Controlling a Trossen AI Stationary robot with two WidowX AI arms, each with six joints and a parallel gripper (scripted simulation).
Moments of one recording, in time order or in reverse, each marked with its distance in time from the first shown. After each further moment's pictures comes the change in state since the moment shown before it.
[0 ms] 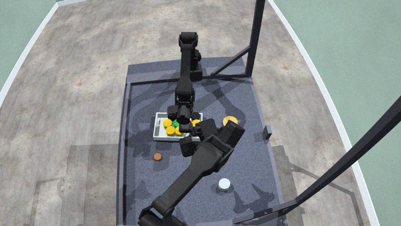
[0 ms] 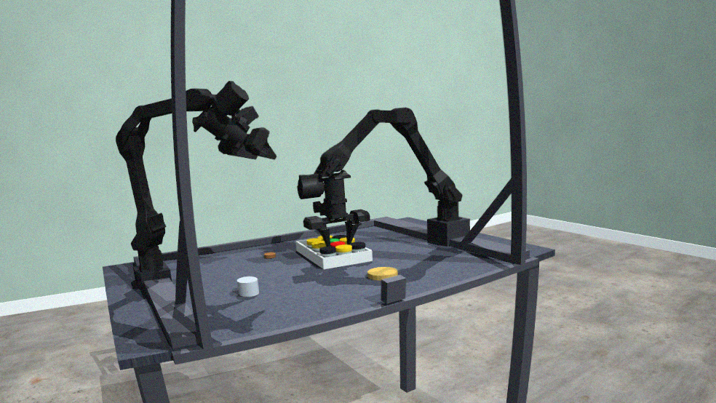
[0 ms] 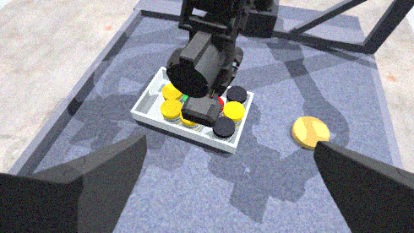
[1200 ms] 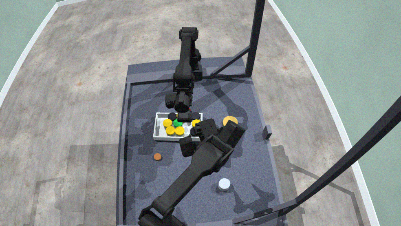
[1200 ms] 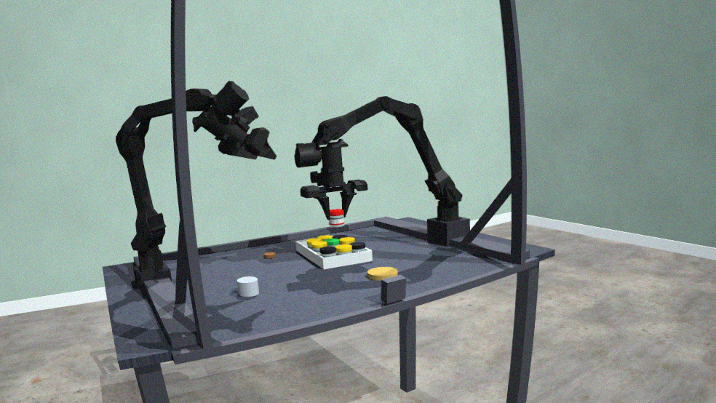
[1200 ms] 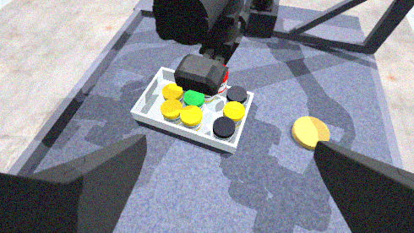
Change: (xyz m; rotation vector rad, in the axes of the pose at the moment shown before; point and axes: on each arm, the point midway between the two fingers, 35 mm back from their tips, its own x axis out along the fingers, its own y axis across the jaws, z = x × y) left arm 0.000 0.000 0.000 0.000 0.000 0.000; right arm -0.089 0.001 0.000 -0.002 0.000 -0.001
